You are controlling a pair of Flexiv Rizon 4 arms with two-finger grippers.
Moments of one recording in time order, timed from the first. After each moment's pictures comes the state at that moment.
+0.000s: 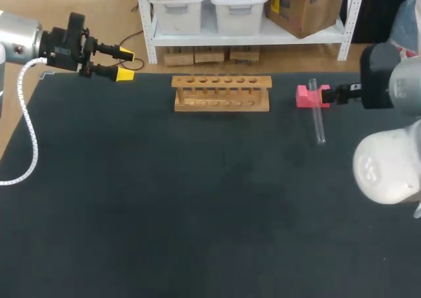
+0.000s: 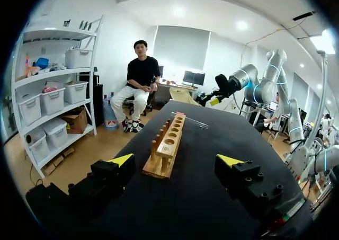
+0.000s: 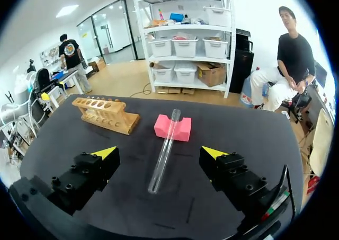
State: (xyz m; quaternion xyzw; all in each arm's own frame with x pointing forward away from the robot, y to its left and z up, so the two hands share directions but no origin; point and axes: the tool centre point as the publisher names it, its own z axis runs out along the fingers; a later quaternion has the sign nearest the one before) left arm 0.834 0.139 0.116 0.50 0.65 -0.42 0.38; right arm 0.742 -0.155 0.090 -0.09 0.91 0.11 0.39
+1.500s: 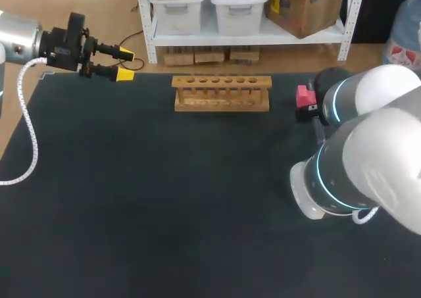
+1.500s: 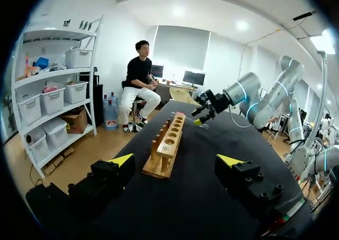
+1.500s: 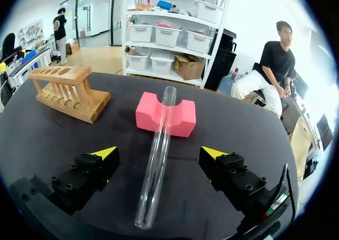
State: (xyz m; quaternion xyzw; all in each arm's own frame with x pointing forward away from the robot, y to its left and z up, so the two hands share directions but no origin) left arm 0.834 0.139 0.116 0.50 0.65 -0.42 0.38; right arm 0.789 -0.140 0.003 -0.08 0.92 -0.03 0.37
